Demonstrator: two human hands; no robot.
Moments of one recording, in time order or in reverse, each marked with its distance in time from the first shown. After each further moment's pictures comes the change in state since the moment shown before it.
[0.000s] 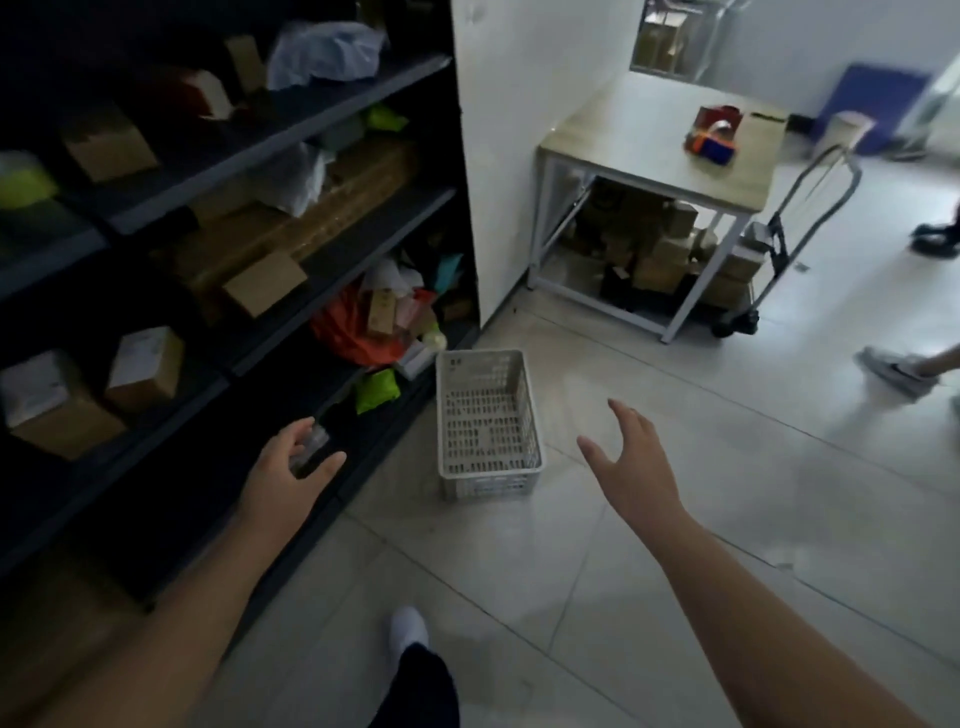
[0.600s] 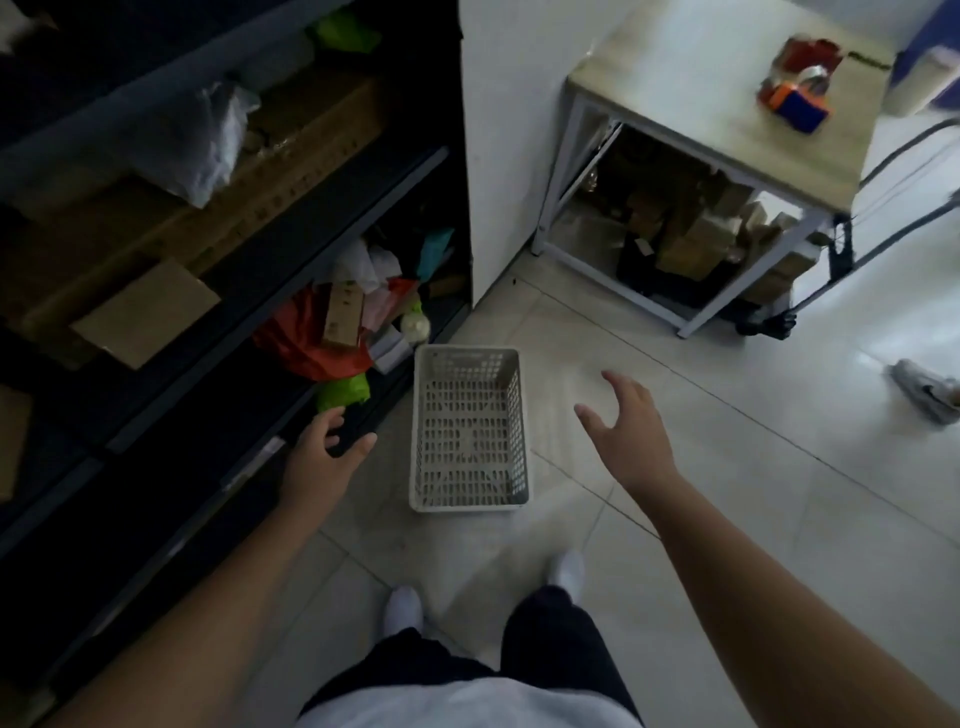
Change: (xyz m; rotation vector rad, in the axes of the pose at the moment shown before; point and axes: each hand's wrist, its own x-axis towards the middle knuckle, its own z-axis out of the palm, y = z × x) left_hand 0.266 0.013 0.154 -0.090 -0.090 -0.253; right_hand 0.316 0.000 0.058 -0.153 -0.120 0.031
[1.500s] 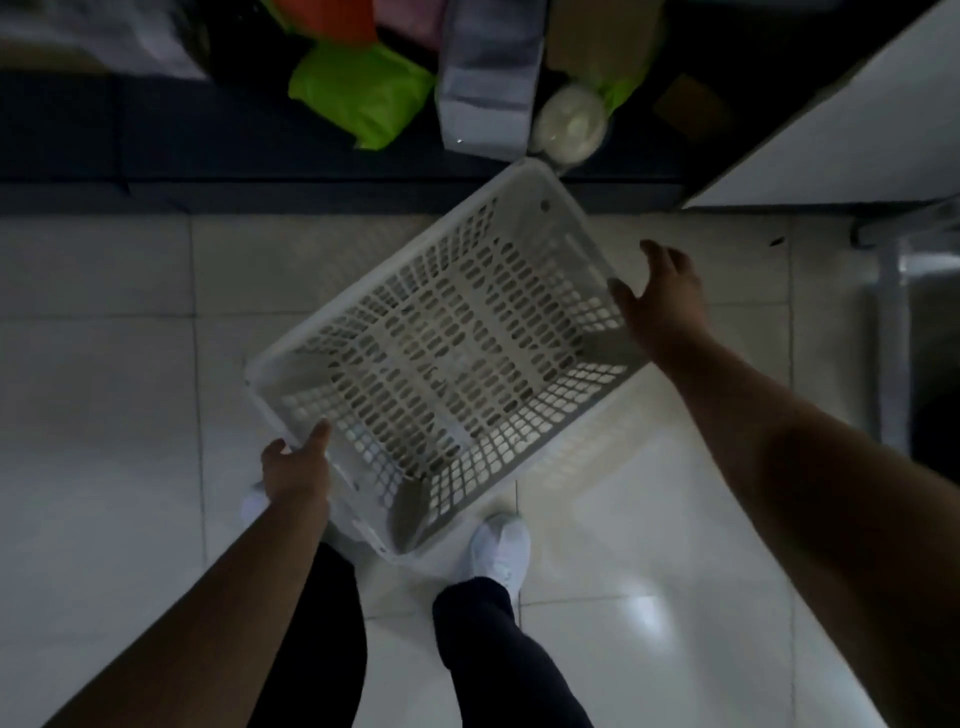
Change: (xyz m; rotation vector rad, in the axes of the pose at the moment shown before) left_hand 0.172 -0.289 0.492 -0.632 0.804 -1.361; right_hand 0.510 0.157 0.470 -0.472 -0.560 -0.644
